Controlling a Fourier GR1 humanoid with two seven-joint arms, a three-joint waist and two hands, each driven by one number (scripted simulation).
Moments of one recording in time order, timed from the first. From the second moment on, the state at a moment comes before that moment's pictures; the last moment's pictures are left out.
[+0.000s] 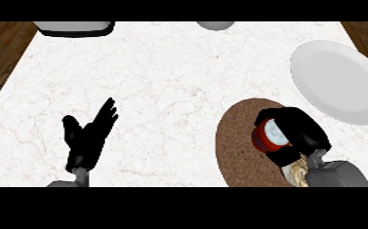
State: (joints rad) left arm 0.00 0.14 -0.11 -1.42 0.15 0.08 0.20; right arm -0.13 -0.35 0.24 -1.59 0.79 0.39 0.21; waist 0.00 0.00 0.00
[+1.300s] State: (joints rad) left arm 0.04 0.12 -0.09 -1.46 0.12 0.07 0.23; right arm 0.32 -0.15 0.27 -2.09 0.92 -0.17 0.07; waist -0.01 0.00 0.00
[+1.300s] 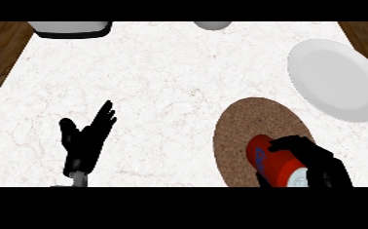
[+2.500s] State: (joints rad) left arm 0.00 0.11 -0.07 -1.43 0.11 0.04 0.21; right arm -0.30 -0.39 -0.47 -1.16 0.34 -0.31 -0.34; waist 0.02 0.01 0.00
